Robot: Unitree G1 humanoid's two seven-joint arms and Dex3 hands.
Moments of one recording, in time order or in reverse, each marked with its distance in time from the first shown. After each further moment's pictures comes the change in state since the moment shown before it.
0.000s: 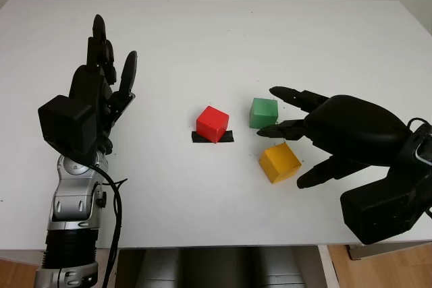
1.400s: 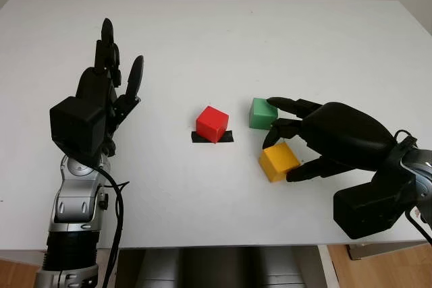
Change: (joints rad) left arm 0.009 0.004 -0.017 -0.019 0.039 0.027 0.003; right arm 0.005 0.074 0.031 0.170 -0.024 -0.110 -0.176
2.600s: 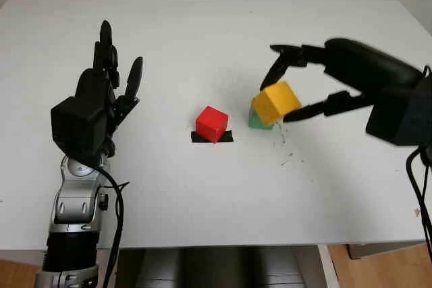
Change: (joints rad) left arm 0.005 0.000 -0.002 -0.011 0.009 0.017 0.015; right arm -0.526 0.041 -0.027 0.150 0.390 0.315 0.307
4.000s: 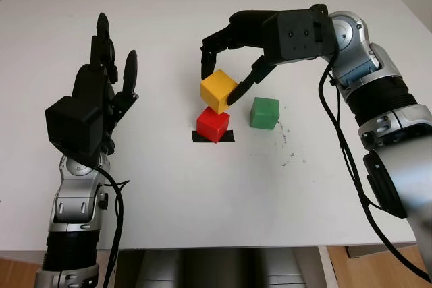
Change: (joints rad) left arm -0.006 -0.003 0.004 -0.004 -0.023 -0.039 0.012; right arm -0.520 0.340 0.266 0.891 -0.197 -0.336 0.060
